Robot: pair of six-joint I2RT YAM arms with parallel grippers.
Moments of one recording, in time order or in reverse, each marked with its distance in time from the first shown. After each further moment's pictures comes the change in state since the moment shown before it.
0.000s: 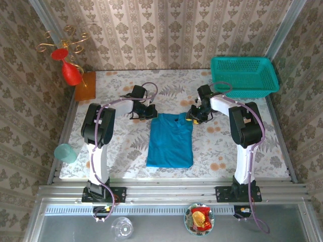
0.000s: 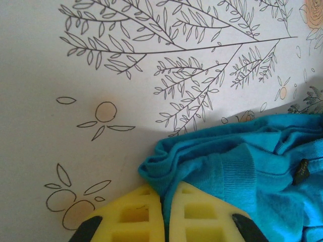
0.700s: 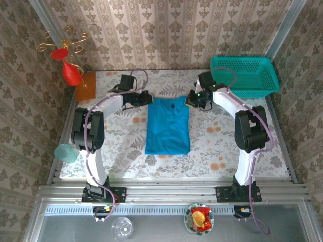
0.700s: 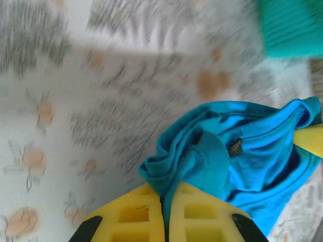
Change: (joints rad) left arm 0.095 -0.151 0.061 0.091 0.114 -0.001; right arm 0.009 -0.113 0.184 0.037 0.022 -0.006
